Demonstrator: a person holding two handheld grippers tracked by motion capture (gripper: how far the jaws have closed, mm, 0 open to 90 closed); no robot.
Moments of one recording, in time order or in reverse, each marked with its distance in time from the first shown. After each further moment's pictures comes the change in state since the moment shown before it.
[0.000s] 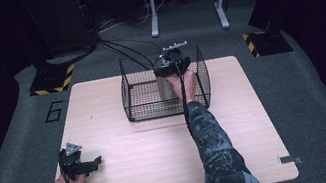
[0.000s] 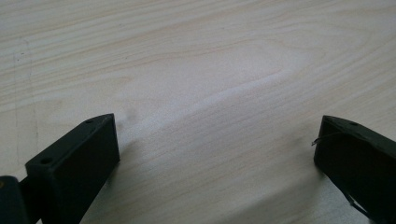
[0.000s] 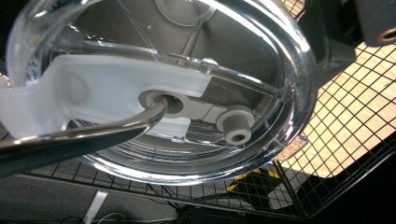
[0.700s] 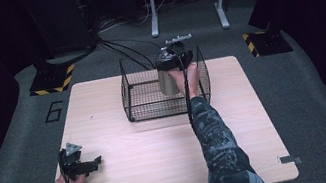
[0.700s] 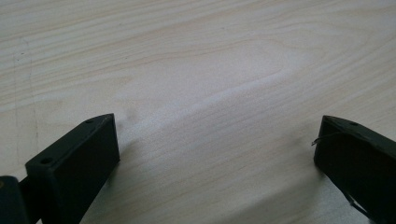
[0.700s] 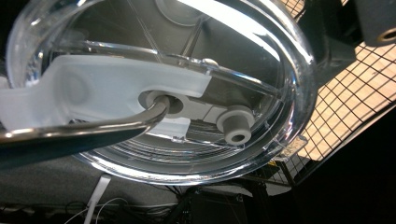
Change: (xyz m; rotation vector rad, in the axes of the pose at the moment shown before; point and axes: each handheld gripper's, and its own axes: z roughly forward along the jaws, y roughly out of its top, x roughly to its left) left arm 0.001 0.001 -0.002 0.022 -0.010 0.013; right arm -0.005 0.017 -0.022 -0.046 0.004 -0.001
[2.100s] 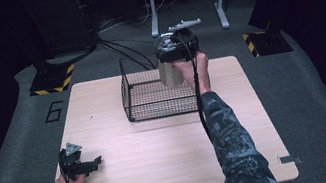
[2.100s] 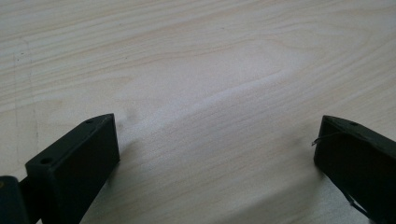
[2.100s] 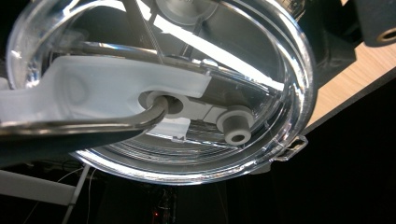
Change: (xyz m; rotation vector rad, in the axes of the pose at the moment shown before) left arm -0.002 -0.001 0.002 -0.024 0.009 -0.017; right arm 0.015 0.038 -0.082 -0.098 0.050 -0.106
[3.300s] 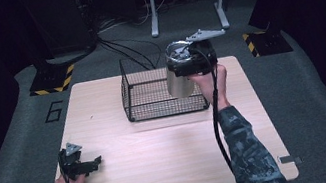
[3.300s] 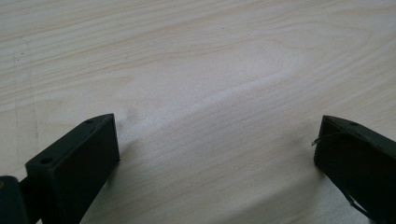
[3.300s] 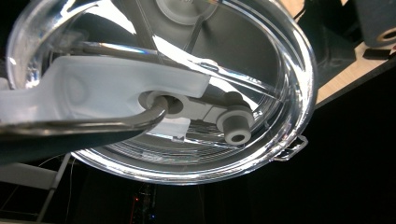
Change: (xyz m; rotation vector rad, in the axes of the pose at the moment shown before) left arm 0.001 0.000 -0.001 0.008 -0.004 0.005; right arm 0.008 -0.025 -0.075 -0.067 0.087 -0.029
